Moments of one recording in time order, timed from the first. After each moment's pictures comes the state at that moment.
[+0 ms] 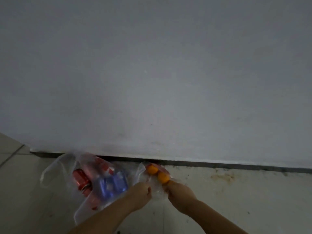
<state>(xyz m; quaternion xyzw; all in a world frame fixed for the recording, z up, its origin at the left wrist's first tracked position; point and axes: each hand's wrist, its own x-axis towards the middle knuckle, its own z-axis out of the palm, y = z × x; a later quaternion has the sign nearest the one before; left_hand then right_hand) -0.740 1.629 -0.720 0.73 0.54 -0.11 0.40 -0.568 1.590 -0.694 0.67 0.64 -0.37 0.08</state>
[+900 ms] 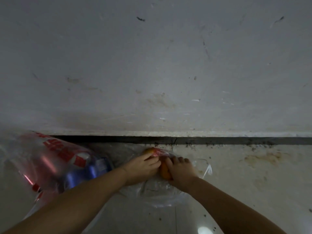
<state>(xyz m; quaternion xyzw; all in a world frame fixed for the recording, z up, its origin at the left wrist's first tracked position) -0.740 1.741 -0.991 0.97 0.08 -0.21 -0.09 -0.556 1.674 -0.998 0.61 0.74 -0.22 0.19</state>
